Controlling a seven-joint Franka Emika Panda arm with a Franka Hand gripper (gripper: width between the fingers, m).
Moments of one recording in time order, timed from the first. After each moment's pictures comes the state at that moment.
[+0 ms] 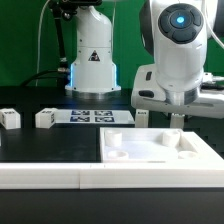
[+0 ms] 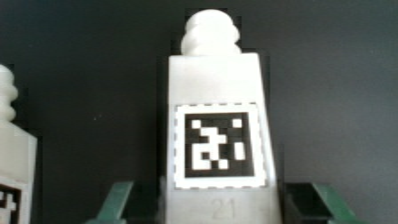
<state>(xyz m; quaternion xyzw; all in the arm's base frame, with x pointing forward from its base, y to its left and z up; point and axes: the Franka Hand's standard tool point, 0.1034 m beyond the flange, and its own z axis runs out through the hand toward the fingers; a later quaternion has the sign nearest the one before) 0.387 0.172 0.013 -0.91 0.17 0.36 0.07</state>
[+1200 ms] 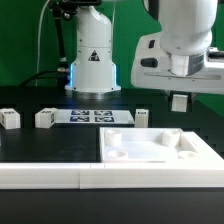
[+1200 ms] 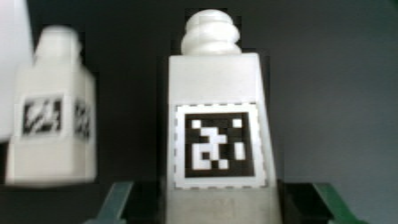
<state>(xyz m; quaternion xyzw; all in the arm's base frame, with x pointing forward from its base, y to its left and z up) 0.424 0.152 0.064 -0.95 0.13 0.27 0.04</state>
